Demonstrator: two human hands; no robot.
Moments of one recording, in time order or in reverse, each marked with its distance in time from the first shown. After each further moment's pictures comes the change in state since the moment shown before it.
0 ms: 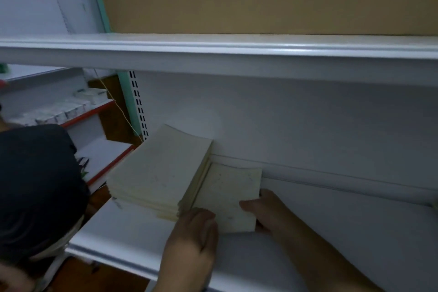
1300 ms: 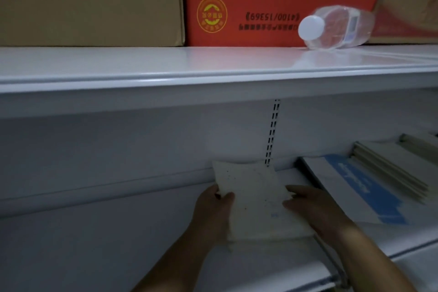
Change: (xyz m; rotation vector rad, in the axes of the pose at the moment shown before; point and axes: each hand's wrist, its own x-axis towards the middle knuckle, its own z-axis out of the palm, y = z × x) left_hand -0.031 0.349 0.270 -0.626 -0.795 -0.435; right_hand -0.204 0.039 -0.432 -0.076 0.532 -0.061
